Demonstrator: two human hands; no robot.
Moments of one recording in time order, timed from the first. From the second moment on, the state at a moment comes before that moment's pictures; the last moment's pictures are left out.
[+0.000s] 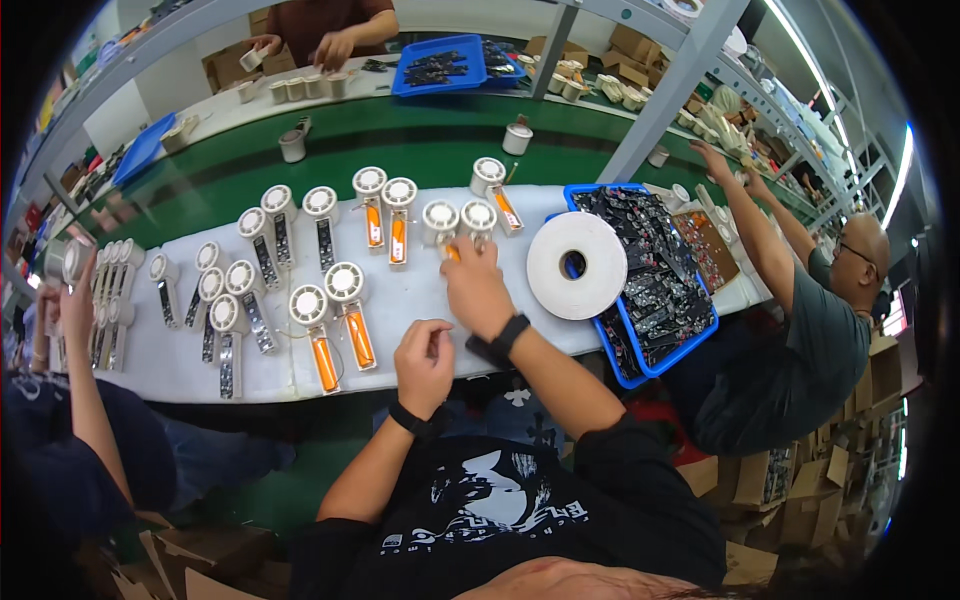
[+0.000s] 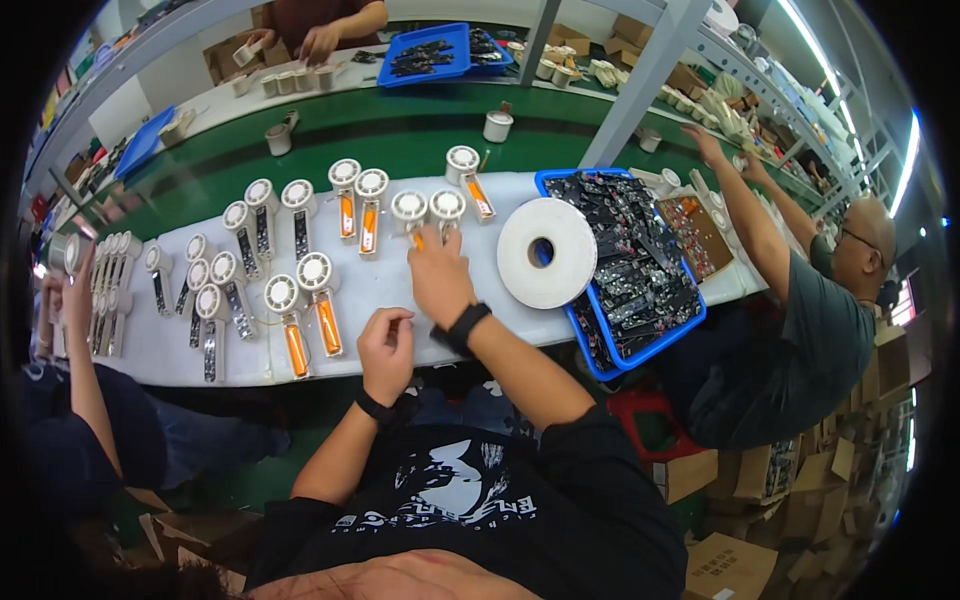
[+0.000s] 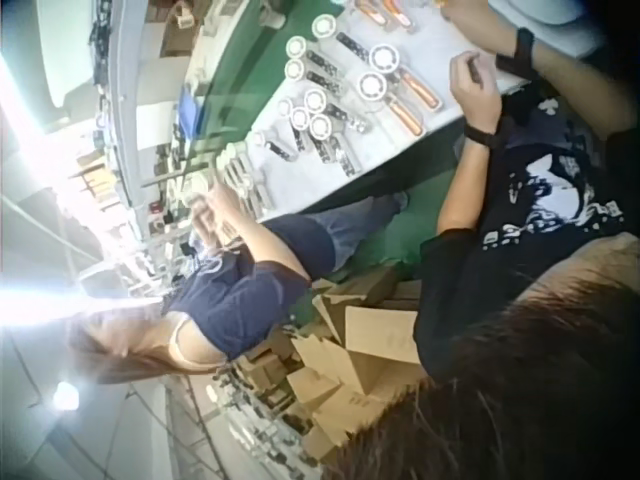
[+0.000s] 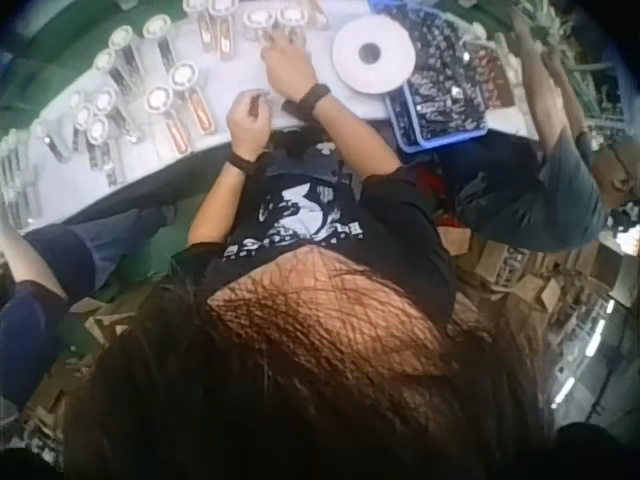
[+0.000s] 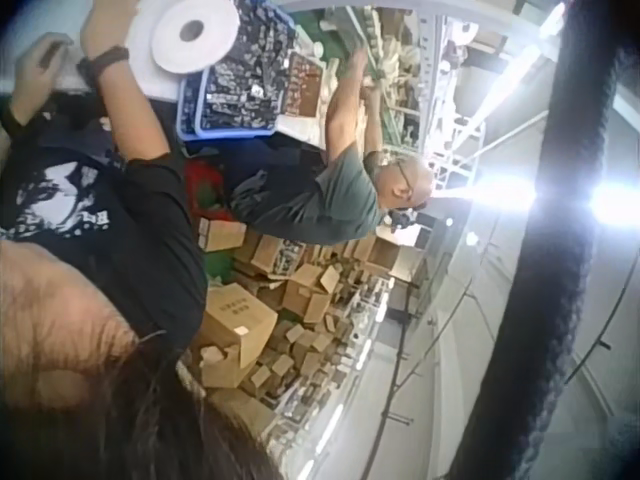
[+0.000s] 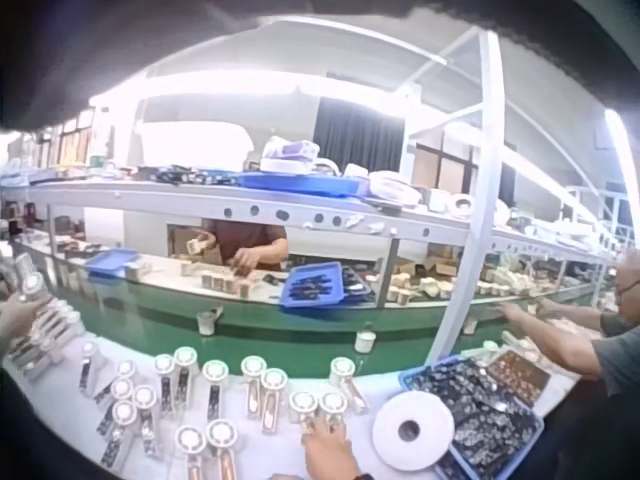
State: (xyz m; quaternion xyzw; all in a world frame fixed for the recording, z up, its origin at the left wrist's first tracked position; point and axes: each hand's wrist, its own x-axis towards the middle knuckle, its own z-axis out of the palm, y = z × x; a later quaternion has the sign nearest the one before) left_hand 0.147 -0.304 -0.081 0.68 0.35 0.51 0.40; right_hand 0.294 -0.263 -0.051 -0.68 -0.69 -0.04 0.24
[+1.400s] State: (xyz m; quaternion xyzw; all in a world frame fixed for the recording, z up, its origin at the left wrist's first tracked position) left_hand 0.109 -0.303 -0.035 0.29 0.37 0.41 0.78; right_hand 0.300 -0.329 0.009 -0.44 -0.85 0.04 0.28
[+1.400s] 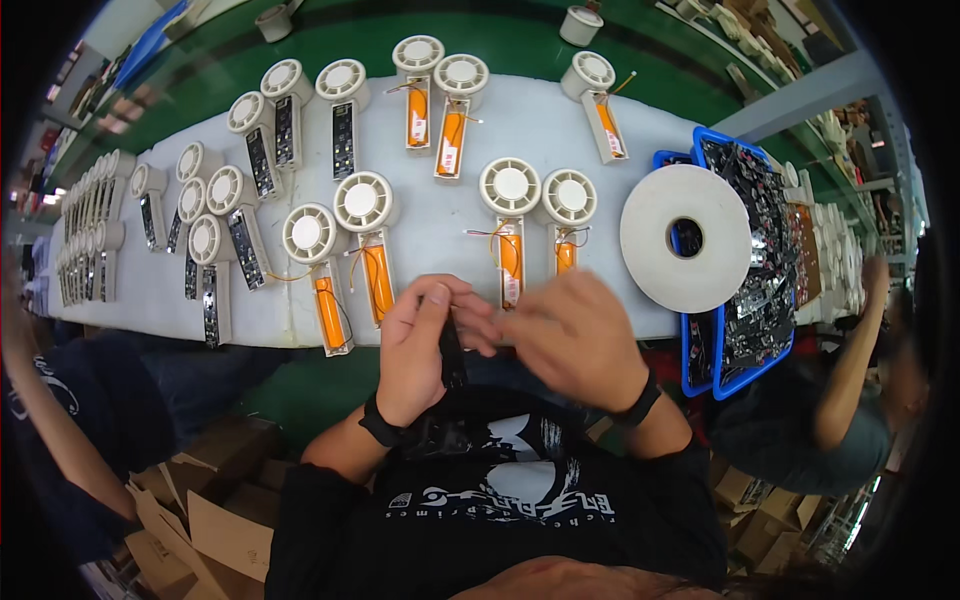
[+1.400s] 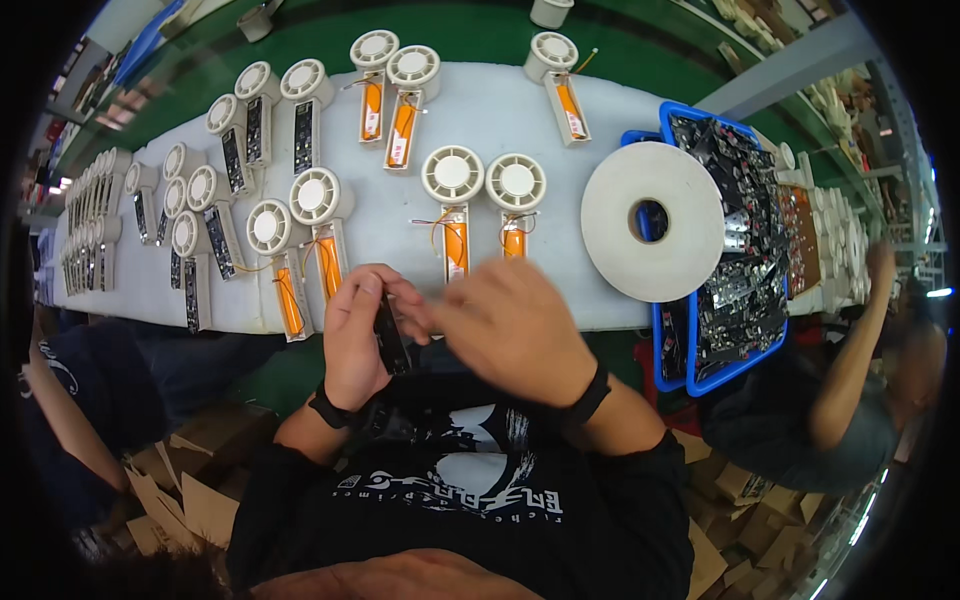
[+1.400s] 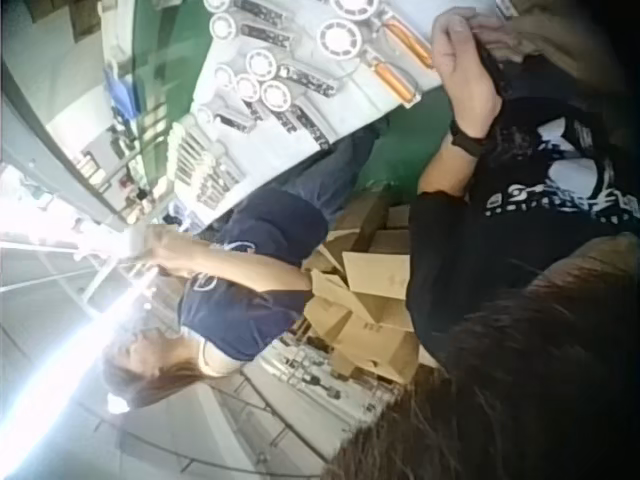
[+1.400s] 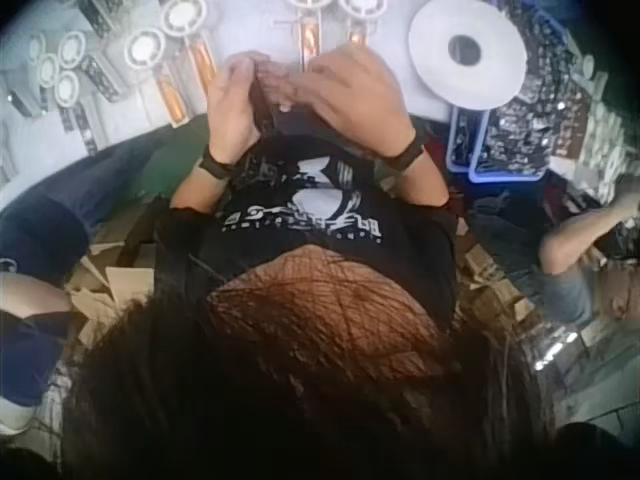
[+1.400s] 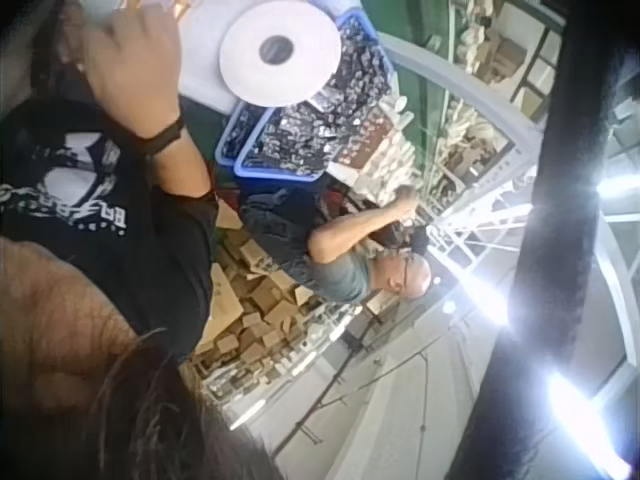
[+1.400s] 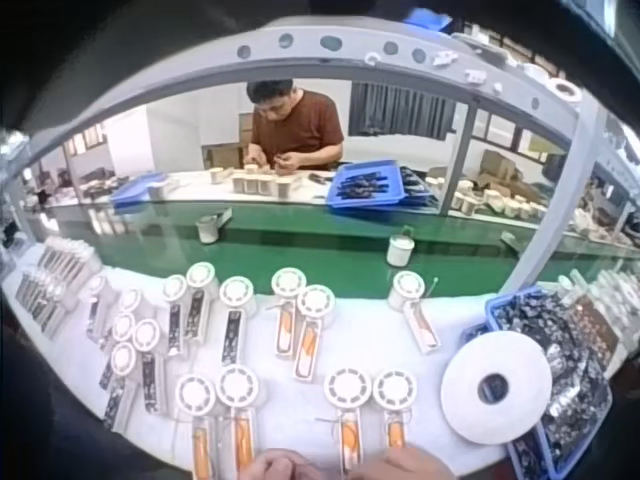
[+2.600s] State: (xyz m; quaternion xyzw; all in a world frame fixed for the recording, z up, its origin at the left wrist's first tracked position) left_hand 0.131 -0.269 -0.073 0.33 0.28 0.46 0.78; right_hand 0.306 -0.278 -0.013 -0.54 -0.75 0.11 0.37
